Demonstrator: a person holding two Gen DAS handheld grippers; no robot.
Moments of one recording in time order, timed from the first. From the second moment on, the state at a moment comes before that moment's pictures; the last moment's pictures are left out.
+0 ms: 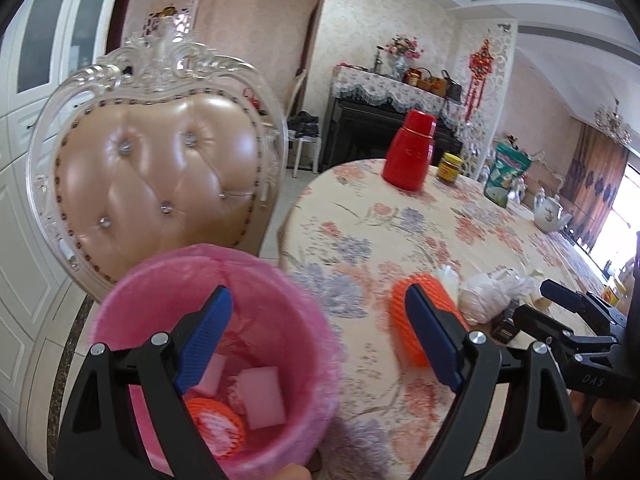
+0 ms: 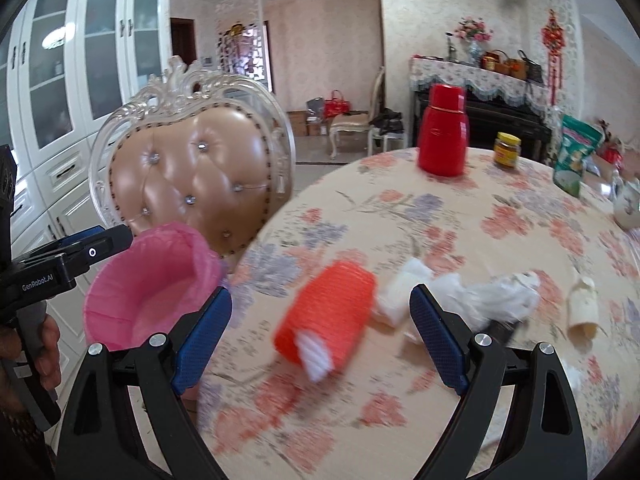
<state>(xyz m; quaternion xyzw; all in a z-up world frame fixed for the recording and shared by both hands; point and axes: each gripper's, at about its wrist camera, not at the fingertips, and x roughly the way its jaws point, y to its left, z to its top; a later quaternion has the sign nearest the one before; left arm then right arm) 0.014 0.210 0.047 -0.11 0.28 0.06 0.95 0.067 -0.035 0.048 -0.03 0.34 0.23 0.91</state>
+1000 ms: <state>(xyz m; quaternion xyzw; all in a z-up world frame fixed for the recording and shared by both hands) 0.111 0.096 -0.006 -0.10 0.36 -0.01 0.93 0.066 -0.216 0.014 0.02 0.38 0.11 0.92</state>
